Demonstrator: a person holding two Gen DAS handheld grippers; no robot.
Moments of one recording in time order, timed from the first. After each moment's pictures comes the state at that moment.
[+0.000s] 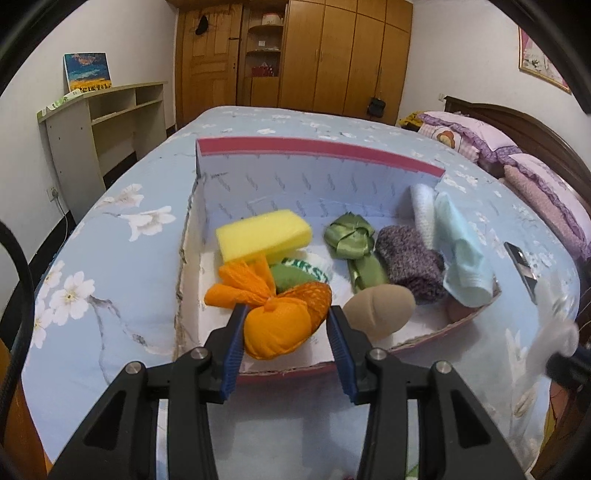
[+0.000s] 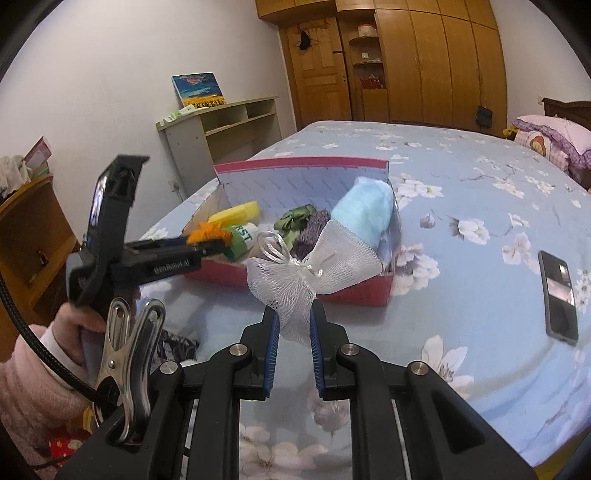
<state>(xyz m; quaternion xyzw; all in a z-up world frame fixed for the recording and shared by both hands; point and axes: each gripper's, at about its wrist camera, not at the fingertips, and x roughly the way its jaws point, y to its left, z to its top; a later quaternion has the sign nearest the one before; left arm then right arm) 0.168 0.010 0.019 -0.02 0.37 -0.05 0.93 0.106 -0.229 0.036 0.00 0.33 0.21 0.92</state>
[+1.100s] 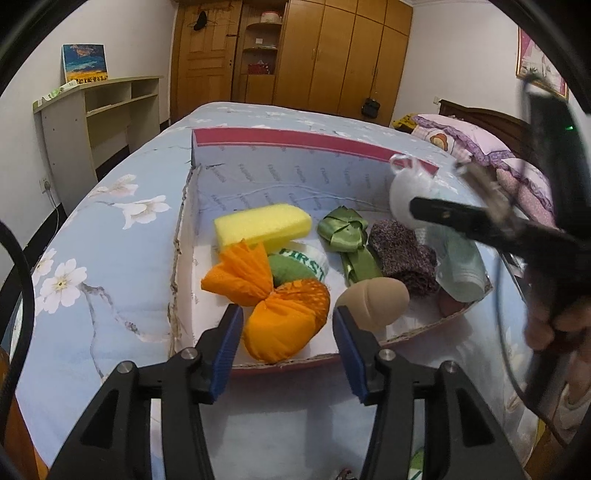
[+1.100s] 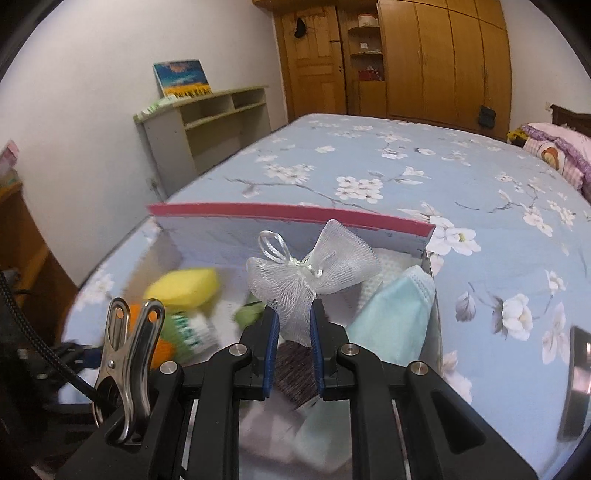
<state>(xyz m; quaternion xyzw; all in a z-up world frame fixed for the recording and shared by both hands) 0.161 0.016 0.017 -0.04 0.37 -0.07 0.93 0.261 -0.179 0.029 -0.03 0.35 0.18 0.92</state>
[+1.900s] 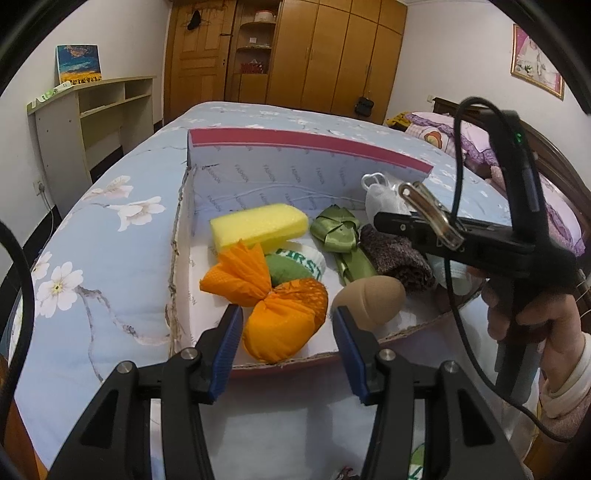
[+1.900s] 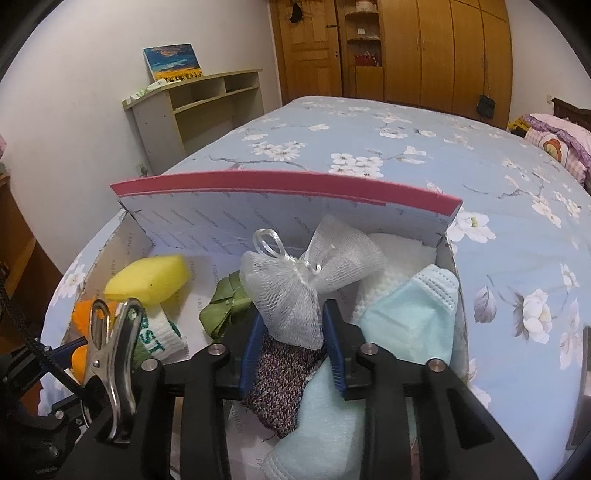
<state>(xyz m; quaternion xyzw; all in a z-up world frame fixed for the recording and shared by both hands) 0.161 0.016 0.020 -0.04 0.37 -0.08 0.92 0.288 -0.174 0.001 -0.03 0.38 0.18 0.91</state>
